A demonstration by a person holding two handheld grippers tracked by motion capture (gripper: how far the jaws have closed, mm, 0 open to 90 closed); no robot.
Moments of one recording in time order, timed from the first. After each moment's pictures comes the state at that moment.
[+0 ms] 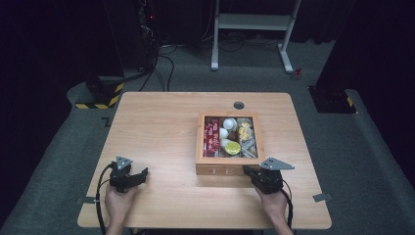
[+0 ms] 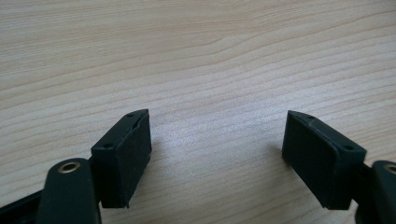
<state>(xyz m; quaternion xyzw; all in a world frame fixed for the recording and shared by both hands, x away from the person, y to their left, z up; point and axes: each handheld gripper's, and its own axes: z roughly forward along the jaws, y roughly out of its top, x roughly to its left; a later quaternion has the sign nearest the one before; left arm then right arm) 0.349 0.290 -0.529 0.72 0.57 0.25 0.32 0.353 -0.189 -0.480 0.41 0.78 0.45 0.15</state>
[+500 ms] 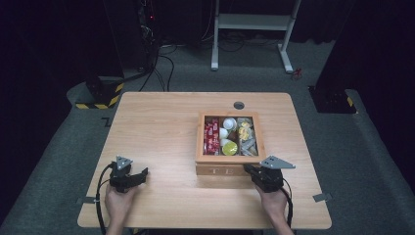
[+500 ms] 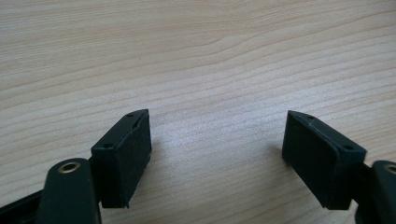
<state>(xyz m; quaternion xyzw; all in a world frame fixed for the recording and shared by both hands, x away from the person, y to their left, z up) 0.349 0.290 -0.529 0.72 0.57 0.25 0.32 0.354 -0.188 -0.474 0.41 0.78 0.46 0.16</state>
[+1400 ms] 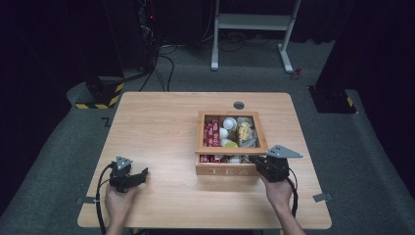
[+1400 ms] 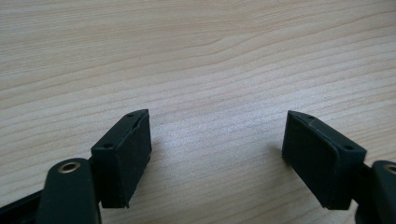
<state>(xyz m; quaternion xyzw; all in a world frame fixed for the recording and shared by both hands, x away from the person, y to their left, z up) 0.349 0.290 -0.529 0.72 0.57 0.25 0.32 0.371 -0.197 -0.443 0.41 0.77 0.46 0.18</state>
